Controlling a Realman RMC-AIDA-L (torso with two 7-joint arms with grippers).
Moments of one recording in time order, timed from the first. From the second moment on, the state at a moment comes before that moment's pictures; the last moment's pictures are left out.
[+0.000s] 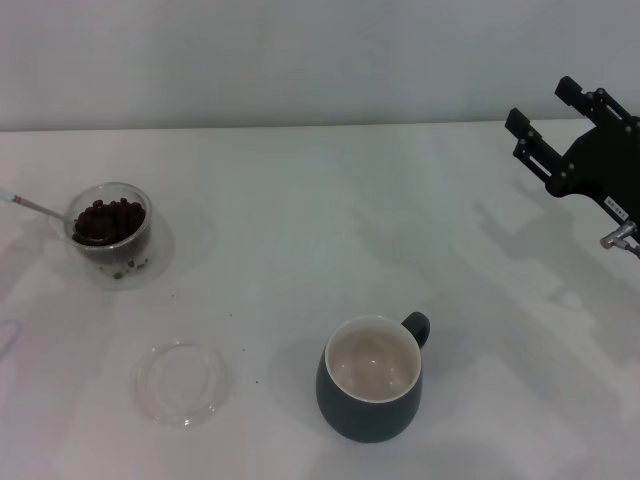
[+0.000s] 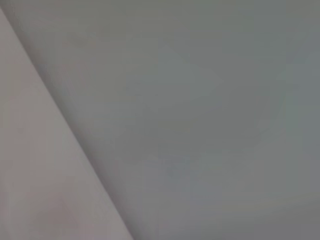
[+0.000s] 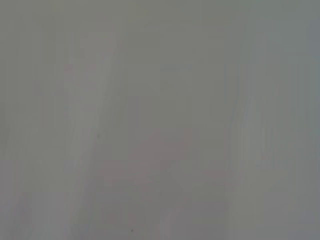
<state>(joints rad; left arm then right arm) -0.41 -1.98 0.91 0.33 1.06 1.00 -1.95 0.44 1.99 -1.68 -0.12 -0.12 -1.37 0.33</state>
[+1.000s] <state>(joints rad) -0.51 -1.99 0.95 0.31 1.12 1.07 -1.96 0.44 1.99 -1.67 -0.12 -0.11 -1.37 0.32</state>
